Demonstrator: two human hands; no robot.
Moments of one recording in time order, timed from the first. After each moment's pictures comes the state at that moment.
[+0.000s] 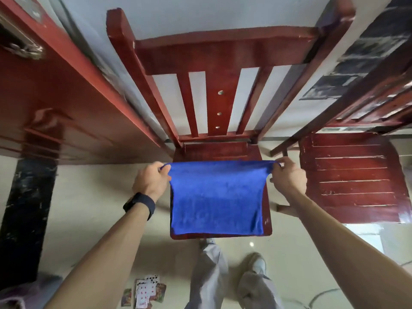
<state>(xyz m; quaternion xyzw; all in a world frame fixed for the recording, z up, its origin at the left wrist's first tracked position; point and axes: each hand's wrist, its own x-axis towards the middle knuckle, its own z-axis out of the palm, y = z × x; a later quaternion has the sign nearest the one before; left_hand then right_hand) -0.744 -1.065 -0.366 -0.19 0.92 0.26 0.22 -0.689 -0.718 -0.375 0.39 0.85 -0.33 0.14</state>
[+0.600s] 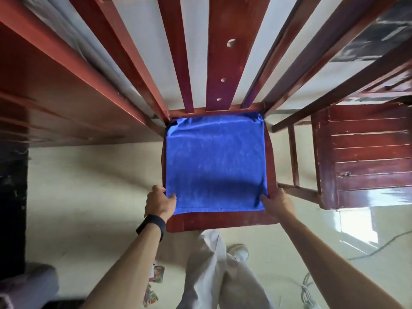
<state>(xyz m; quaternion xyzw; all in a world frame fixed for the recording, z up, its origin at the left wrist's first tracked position) -0.671 -1.067 -0.508 -0.28 0.86 0.23 0.35 -0.604 -0.745 -0.505 0.45 0.78 -0.26 0.36</state>
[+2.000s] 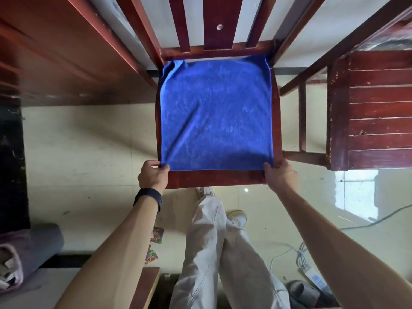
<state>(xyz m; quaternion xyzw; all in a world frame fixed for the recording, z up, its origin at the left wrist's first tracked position) -0.606 -1.067 -0.527 -0.43 0.81 0.30 0.24 -0.547 -0.754 -0.525 0.46 0.80 -0.28 0.26</state>
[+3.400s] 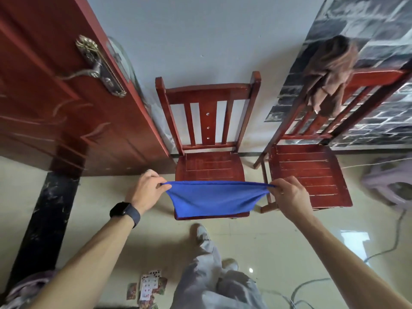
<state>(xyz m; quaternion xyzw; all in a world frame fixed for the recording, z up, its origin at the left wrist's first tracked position) -0.607 -1.102 -0.177 0.08 0.96 0.24 0.11 -0.503 -0.695 -0.174 0.17 0.95 -0.27 0.00</state>
